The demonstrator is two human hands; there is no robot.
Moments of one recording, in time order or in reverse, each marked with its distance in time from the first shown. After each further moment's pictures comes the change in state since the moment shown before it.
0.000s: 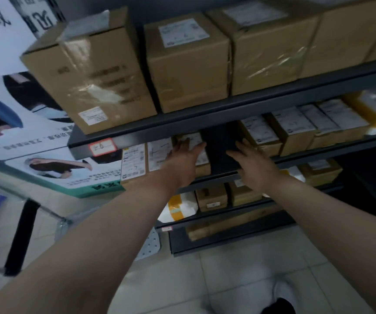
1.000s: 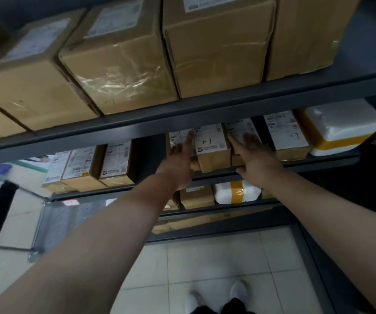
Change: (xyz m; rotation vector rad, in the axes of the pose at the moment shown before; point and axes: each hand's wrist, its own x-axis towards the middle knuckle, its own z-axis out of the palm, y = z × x) left_hand 0.112 0.214 0.036 -0.142 -0.058 -0.241; right_hand 0.007 0.251 -0.033 0.019 -0.143 0.042
